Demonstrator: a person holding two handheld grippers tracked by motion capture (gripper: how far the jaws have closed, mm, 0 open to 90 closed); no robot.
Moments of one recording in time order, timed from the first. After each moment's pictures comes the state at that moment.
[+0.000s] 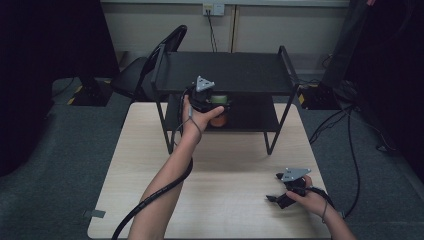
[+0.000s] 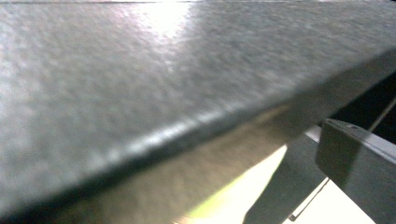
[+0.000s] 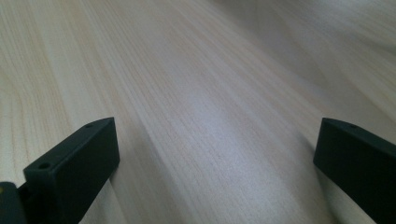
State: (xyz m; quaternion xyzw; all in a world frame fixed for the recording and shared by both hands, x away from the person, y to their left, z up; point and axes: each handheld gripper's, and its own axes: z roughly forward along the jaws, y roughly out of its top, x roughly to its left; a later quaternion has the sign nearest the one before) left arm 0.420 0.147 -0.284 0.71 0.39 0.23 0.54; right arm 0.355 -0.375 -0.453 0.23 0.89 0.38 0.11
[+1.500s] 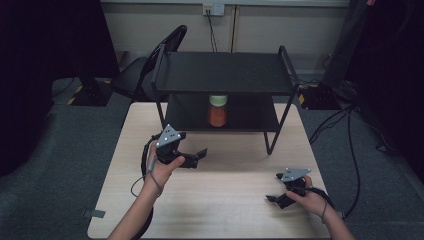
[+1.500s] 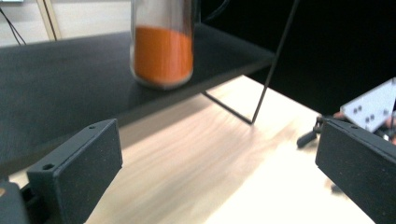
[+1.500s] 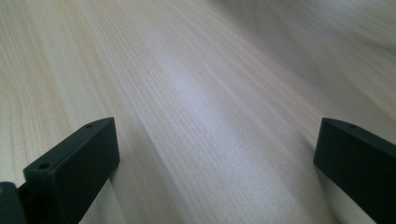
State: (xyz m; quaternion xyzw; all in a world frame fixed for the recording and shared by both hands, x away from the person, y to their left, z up) left arm 0.308 0.247 -0.357 0.73 0.35 0.18 0.55; right arm 0.355 -0.375 -0.453 0.23 0.89 0.38 0.11
